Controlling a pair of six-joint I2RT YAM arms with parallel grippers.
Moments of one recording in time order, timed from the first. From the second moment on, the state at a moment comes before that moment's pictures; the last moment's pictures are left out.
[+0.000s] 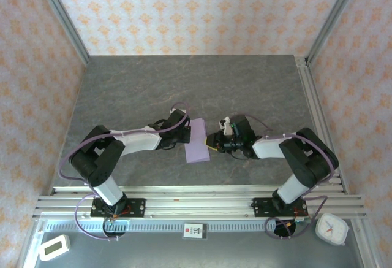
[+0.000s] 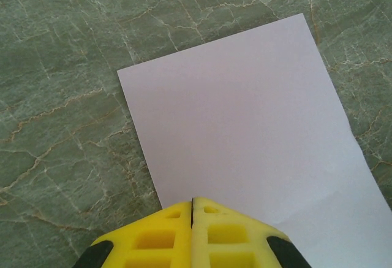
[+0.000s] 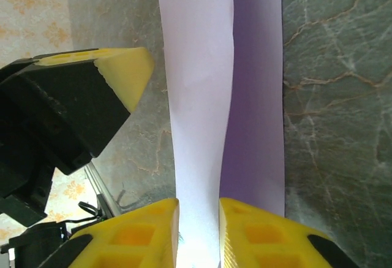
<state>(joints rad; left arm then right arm) -0.64 1.66 0.82 -0.11 -0.10 -0.55 0.55 1.60 0.52 0.38 -0.64 0.94</state>
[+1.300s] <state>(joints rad) -1.25 1.48 0.55 0.07 -0.72 -0.41 0.56 1.62 0.51 0.48 -0.65 1.01</state>
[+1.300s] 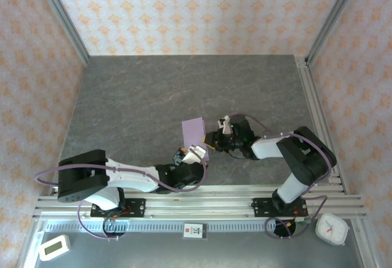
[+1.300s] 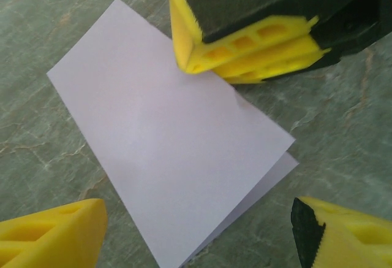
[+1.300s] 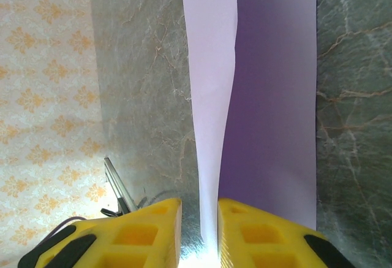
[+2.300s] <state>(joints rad) -1.26 1.64 0.59 0.24 -0.94 -0.30 0.56 1.64 0.51 0.48 -0.66 1.02</state>
